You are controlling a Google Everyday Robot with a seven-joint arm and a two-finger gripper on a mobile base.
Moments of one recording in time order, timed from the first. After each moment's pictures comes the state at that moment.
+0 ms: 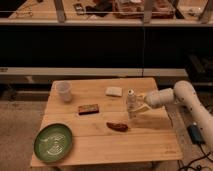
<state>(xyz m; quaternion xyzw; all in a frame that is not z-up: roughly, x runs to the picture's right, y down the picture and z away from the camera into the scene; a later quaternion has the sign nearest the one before) 0.173 0.093 0.797 -0.25 -0.43 0.23 0.83</state>
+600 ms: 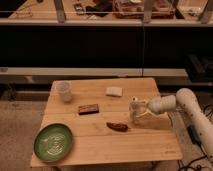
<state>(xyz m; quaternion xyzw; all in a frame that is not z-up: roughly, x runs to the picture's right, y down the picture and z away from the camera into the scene) 0.192 0.117 0.820 -0.24 -0.46 0.22 0.83</state>
